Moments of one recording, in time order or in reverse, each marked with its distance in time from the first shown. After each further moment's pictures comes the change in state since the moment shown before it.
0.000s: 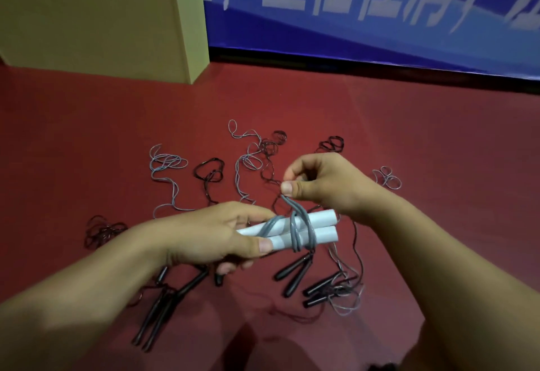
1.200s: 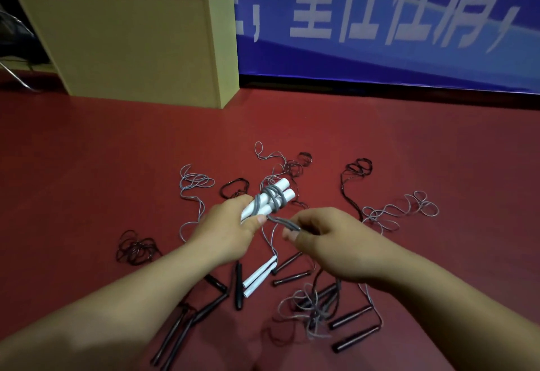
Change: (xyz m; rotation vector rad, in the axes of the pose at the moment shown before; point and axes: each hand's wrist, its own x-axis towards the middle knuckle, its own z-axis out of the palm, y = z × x) left_hand 0.025 -0.043 -0.017 0.563 0.894 -0.284; right_hand -0.022 -0.011 0.039 -0.365 -0.087 0.014
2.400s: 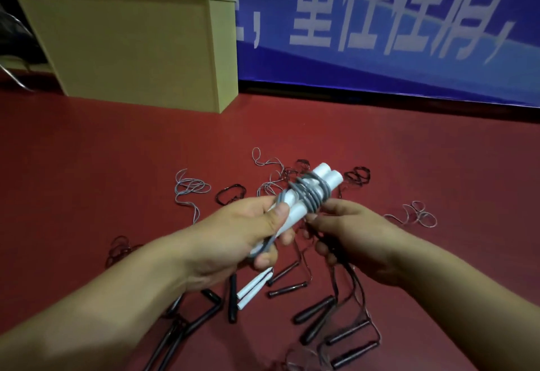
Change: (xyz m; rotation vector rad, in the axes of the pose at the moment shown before) left_hand -0.022 0.048 -0.031 -0.989 -0.531 0.056; right_hand 0.022 0.021 -0.016 0.693 0.008 0.239
